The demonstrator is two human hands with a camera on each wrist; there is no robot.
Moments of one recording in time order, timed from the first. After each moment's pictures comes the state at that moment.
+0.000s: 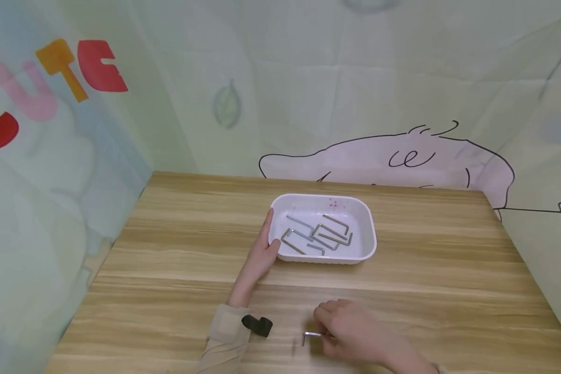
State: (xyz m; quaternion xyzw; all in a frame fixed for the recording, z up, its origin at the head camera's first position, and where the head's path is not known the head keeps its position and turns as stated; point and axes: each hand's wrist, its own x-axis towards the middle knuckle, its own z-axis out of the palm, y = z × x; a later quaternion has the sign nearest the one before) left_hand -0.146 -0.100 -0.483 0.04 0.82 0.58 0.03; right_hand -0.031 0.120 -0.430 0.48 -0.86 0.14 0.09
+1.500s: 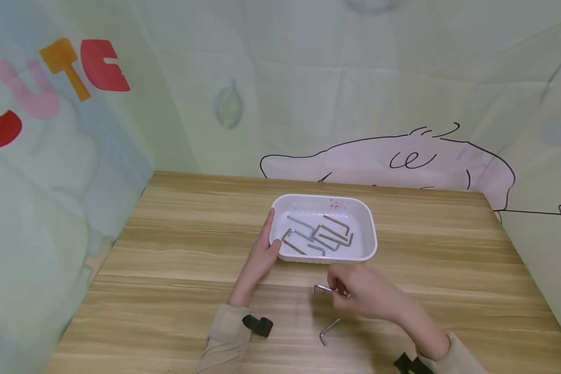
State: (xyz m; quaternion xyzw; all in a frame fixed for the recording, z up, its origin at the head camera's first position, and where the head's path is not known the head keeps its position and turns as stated) left_hand -0.144 -0.100 -0.483 0.04 0.81 0.59 0.03; right_hand -0.079 0.139 -0.394 0.38 -0.90 0.23 -0.03
